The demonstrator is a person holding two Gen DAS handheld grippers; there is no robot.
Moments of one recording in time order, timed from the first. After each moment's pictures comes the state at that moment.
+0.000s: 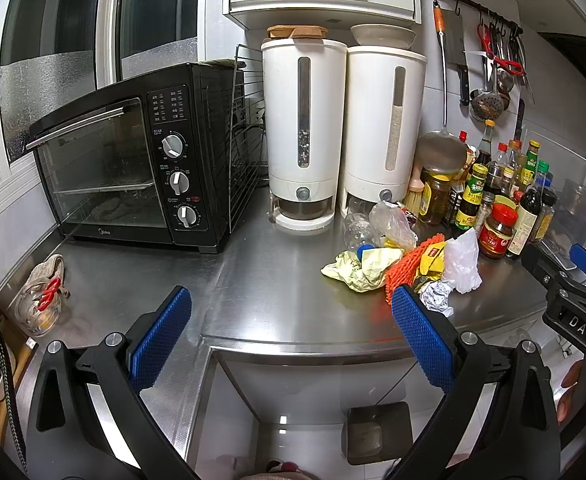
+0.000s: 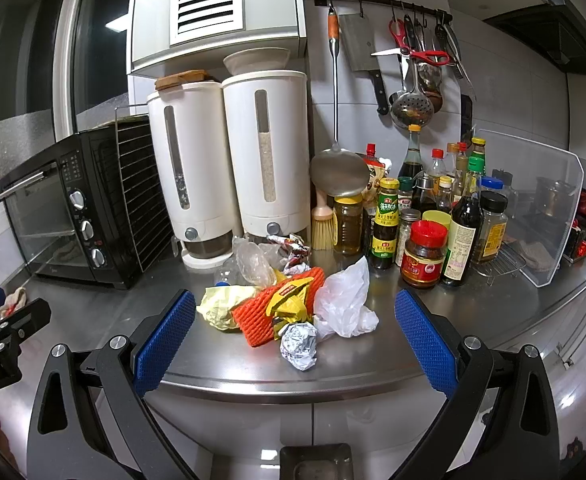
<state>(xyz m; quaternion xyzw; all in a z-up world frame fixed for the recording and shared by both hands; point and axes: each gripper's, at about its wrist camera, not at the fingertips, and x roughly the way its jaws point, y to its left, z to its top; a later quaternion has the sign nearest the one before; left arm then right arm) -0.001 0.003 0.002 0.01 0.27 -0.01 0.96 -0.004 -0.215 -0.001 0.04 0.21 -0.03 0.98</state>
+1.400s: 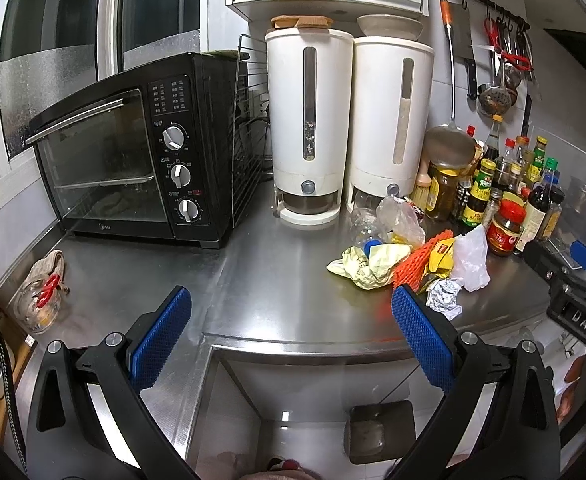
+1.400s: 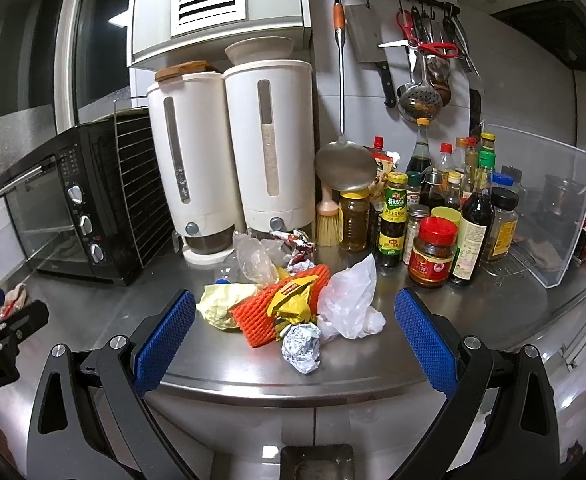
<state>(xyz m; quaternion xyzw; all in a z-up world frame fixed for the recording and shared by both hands) 0.013 0.004 -0.008 0.01 0.28 0.00 0.96 0.013 -0.222 -0.009 0.04 0.22 -0.02 0.97</state>
